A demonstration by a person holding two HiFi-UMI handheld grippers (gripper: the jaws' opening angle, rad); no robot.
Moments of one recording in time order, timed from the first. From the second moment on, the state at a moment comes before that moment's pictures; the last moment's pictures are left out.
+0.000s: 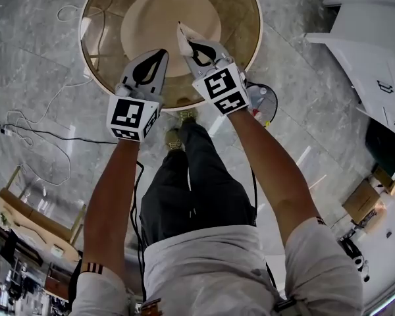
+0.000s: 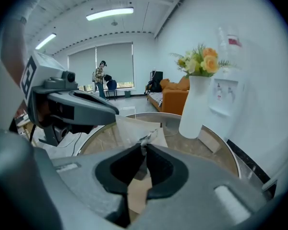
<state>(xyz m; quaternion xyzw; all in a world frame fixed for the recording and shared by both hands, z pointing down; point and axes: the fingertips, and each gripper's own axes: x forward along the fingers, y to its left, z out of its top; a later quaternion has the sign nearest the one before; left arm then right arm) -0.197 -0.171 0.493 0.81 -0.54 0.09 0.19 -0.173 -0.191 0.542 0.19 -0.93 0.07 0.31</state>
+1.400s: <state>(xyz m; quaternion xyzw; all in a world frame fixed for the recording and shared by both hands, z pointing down) 0.093 -0.039 0.441 0.92 -0.35 0.09 0.16 0.155 -0.016 0.484 0.43 -0.85 0.12 0.27</state>
